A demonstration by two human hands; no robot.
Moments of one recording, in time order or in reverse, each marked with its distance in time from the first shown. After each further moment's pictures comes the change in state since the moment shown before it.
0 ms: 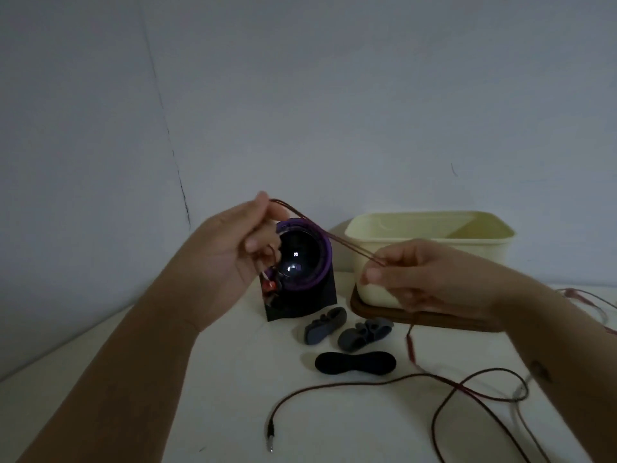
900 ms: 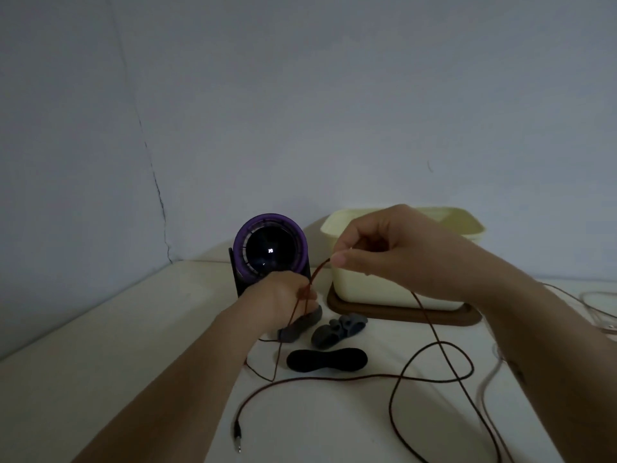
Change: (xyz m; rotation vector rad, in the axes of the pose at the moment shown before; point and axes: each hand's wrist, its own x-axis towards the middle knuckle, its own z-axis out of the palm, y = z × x) left_hand 0.058 -0.106 0.007 1.453 -0.308 -0.273; right_hand -0.012 -0.033 0.007 -0.558 0.265 -0.222
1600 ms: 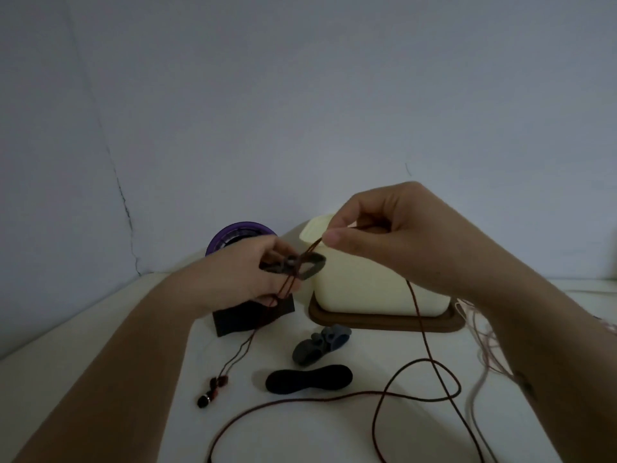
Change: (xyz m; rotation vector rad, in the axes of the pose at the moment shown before) left_hand -0.019 0.010 -0.055 -0.613 0.019 0.113; right_hand 0.000 -0.010 -0.014 0.019 0.164 -0.011
